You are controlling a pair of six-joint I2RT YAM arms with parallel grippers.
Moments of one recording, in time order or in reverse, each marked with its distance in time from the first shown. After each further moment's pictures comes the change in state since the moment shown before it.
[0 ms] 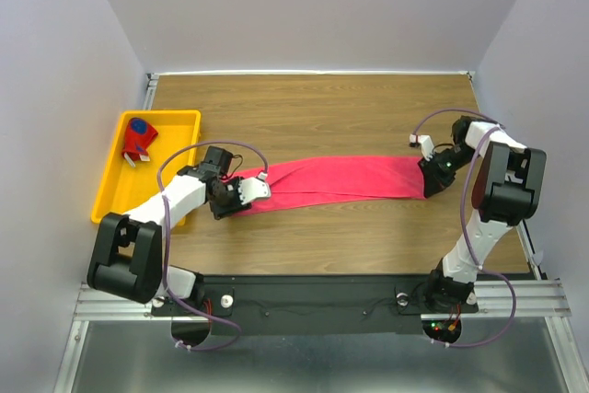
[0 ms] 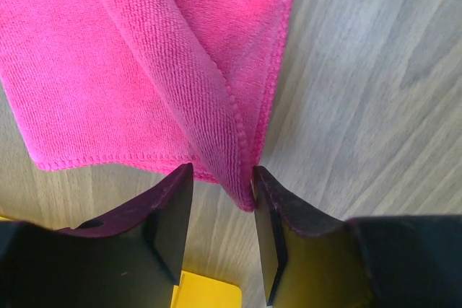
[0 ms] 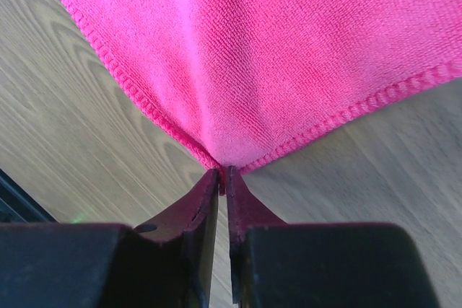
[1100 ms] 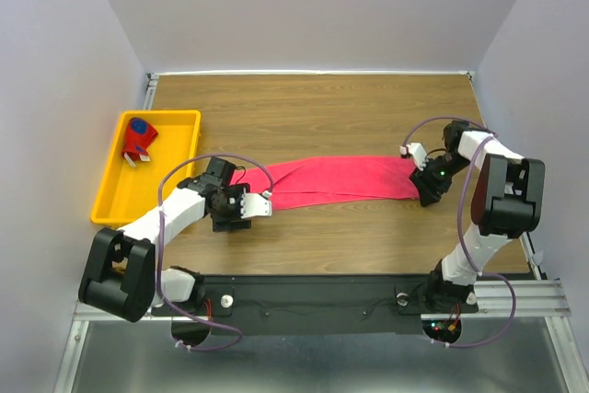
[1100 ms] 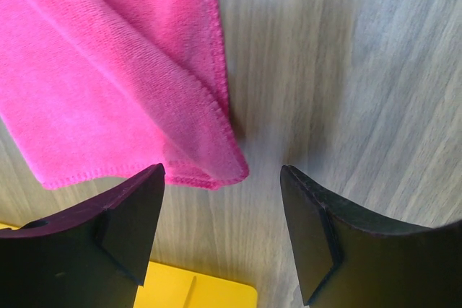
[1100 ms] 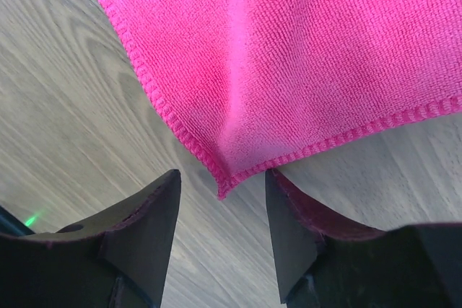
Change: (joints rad) left arm -0.053 -0.103 -0.090 0.013 -0.013 0.161; right arm 0.068 -0.123 -0.139 0.098 0.091 -0.063
